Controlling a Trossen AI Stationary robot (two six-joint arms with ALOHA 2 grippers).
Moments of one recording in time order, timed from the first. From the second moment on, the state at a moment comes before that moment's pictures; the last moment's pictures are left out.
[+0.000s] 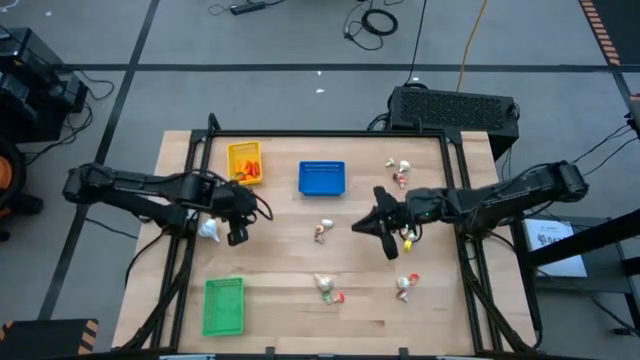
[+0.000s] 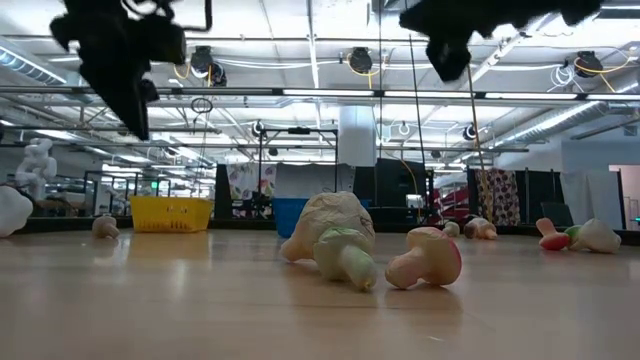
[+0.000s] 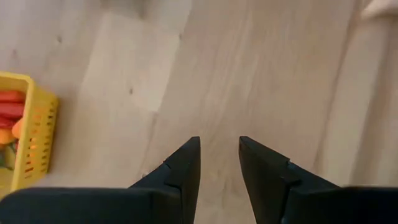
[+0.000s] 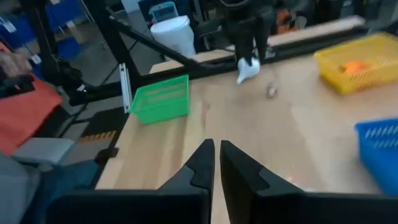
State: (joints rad) left arm -0.04 1.06 0.82 -0.92 -0.06 -0.30; right arm 0.15 1.13 0.70 0.16 0.00 0.33
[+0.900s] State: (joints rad) left arm 0.07 1.51 0.82 -0.97 -0.10 0.06; right arm 0.16 1.11 0.71 0.15 -0.01 0.30
